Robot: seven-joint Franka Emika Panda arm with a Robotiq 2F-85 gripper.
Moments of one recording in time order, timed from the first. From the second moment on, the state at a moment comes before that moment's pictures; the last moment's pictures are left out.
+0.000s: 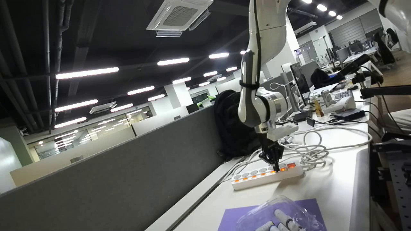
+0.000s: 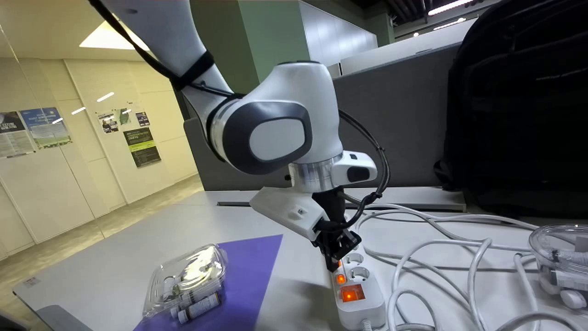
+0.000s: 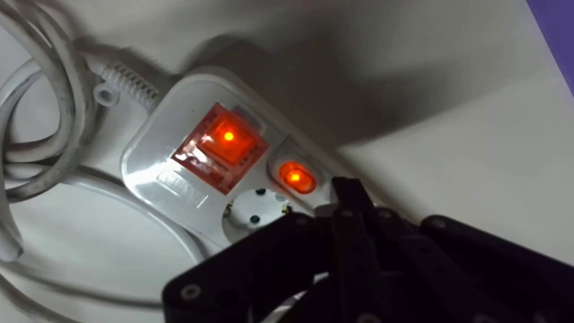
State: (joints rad) arm -0.33 0.45 0.04 -2.32 0.30 2.81 -0.21
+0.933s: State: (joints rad) arm -0.42 0.47 0.14 -2.29 0.42 2.83 -0.31
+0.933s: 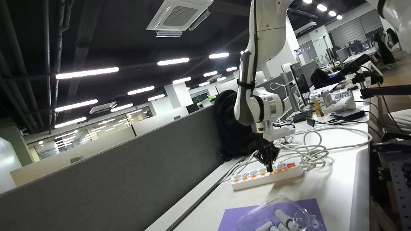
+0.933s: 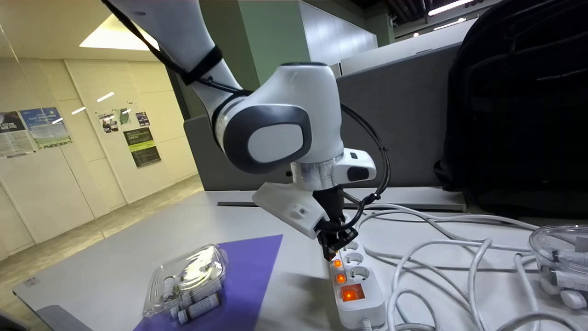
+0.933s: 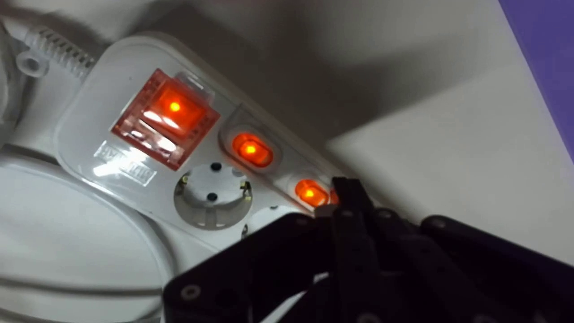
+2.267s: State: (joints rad) arm -0.45 0.49 0.15 -2.25 0.49 2.80 -0.32
